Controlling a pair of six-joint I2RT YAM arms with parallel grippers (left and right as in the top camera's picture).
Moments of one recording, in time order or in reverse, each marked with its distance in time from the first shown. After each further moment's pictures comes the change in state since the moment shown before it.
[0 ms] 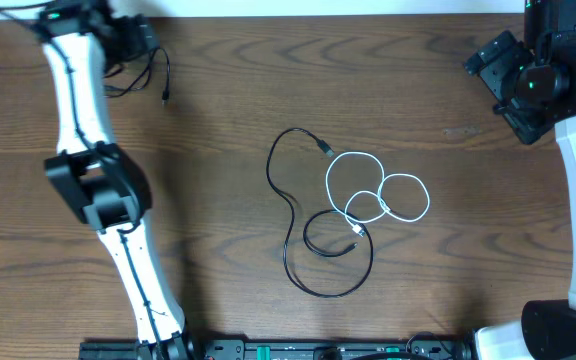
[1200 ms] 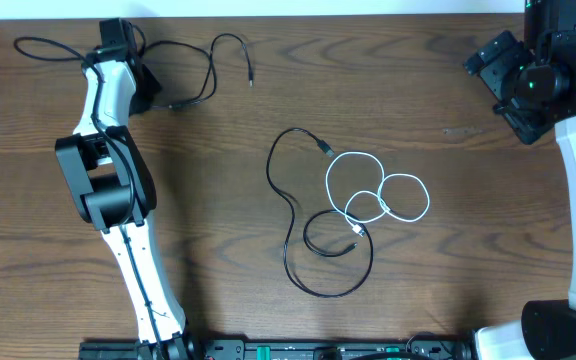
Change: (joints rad) left arm -0.022 -0.015 -0.445 0.268 -0.357 -0.262; right arm 0.000 0.000 0.000 0.001 0.000 0.000
